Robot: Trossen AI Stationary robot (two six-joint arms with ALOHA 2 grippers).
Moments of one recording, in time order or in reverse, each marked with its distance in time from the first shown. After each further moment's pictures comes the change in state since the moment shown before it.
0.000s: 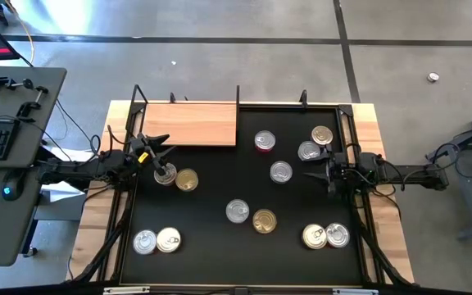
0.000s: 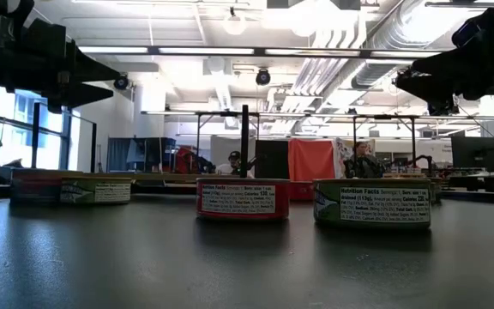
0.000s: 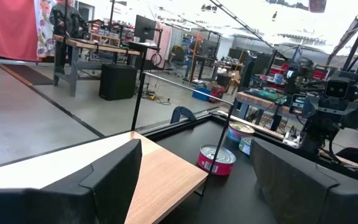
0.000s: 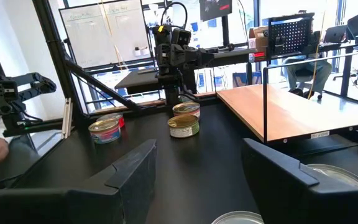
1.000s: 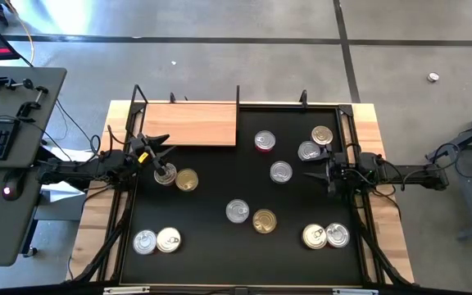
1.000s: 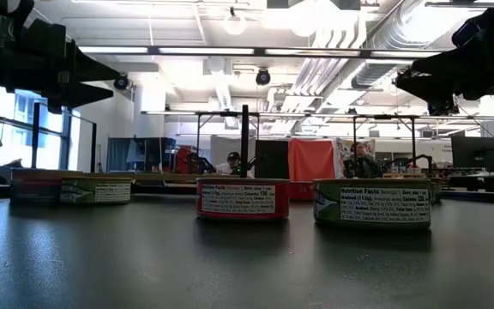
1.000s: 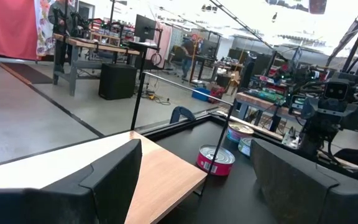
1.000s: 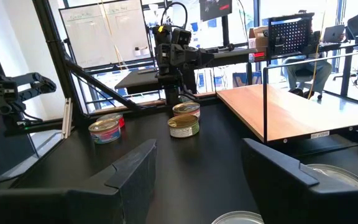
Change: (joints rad) left arm 0.000 0.000 0.000 0.002 0.000 -0.019; right arm 0.000 0.000 0.000 0.000 0.000 0.000
